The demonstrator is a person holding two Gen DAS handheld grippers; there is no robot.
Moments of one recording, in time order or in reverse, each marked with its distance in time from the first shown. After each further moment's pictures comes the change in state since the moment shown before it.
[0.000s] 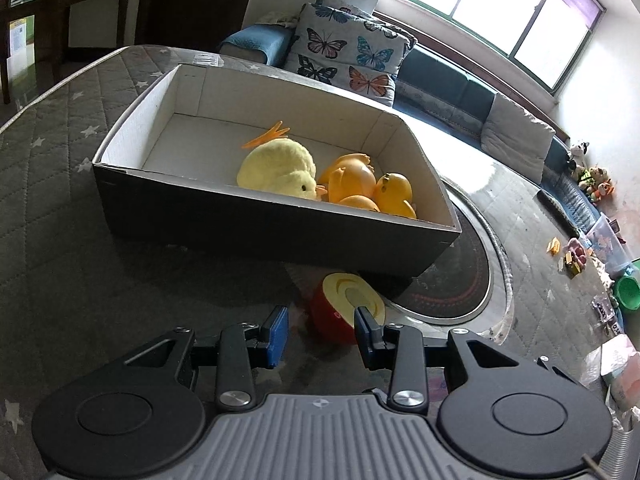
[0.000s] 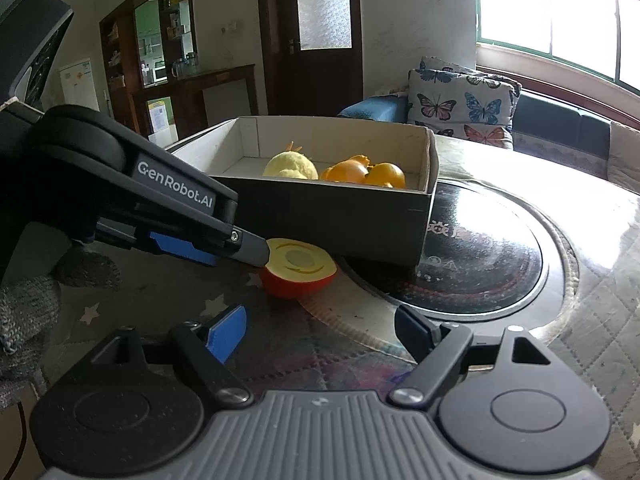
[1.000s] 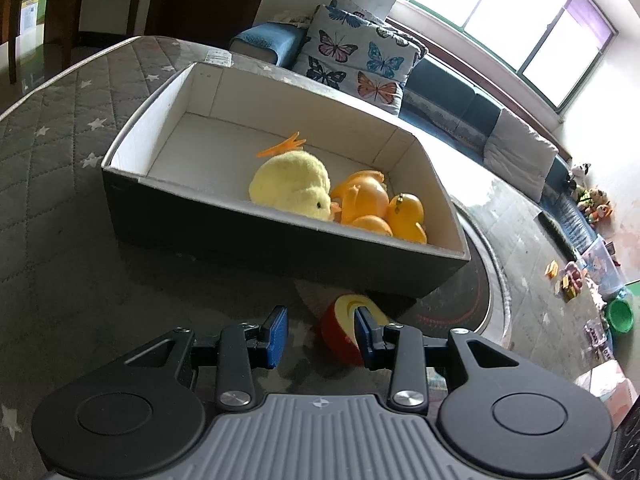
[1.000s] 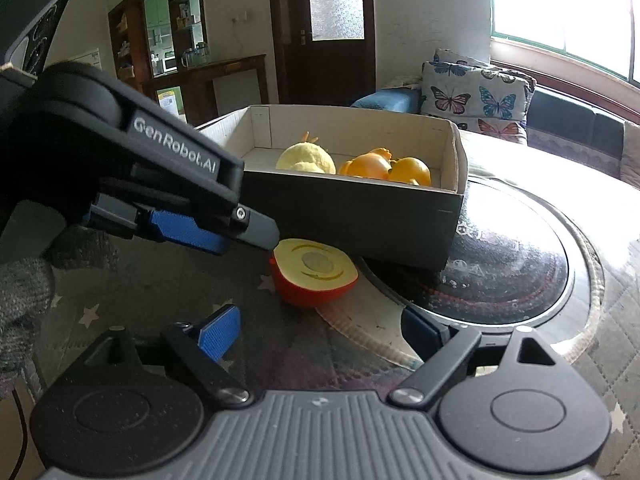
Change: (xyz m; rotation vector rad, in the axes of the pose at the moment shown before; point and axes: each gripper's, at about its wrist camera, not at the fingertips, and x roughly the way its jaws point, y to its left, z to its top) left arm -0.001 0.016 0.016 -0.068 -0.004 -0.028; right arm 0.023 0.009 0.007 -0.018 0.028 0.025
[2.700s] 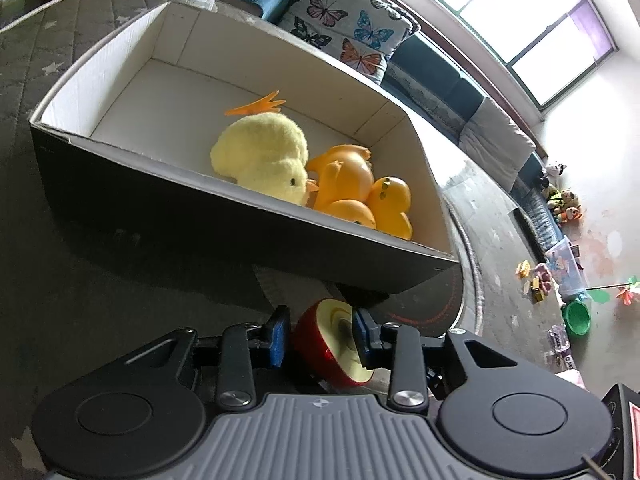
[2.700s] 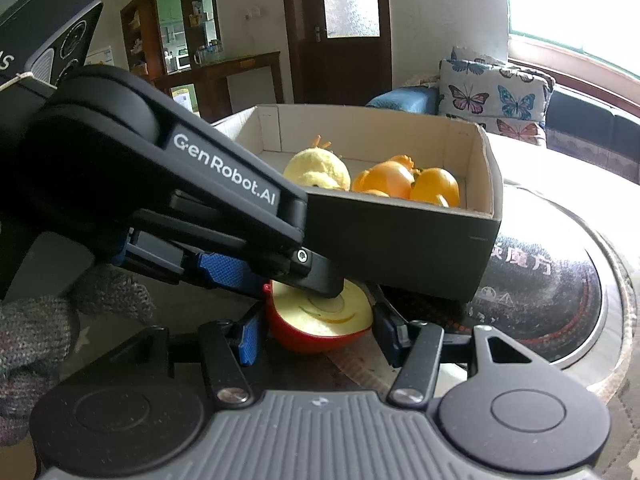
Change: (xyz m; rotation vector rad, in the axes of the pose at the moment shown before) left arm 0.037 0.006 0.011 -0.090 0.122 -0.135; right arm 0.028 0.001 0.019 -0.015 0.005 0.048
